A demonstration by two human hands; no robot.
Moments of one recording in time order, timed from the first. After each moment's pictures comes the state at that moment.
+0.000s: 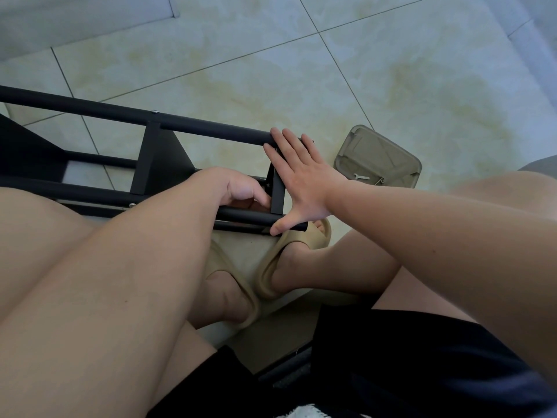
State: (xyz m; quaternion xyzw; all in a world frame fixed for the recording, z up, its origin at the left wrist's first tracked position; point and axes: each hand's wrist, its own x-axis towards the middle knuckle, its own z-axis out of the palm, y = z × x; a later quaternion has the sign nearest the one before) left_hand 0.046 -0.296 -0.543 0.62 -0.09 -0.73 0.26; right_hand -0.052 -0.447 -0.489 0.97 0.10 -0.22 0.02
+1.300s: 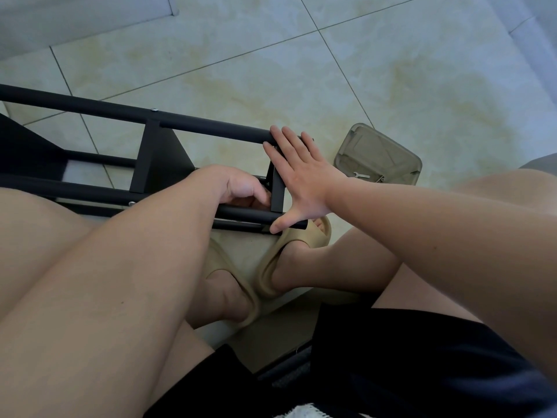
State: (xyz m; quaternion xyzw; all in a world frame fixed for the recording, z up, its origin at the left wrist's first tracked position) left_hand 0.046 -0.298 -0.536 0.62 -0.10 -0.73 0.28; right_hand -0.051 -0.450 -0.491 0.97 0.10 -0.22 0.01
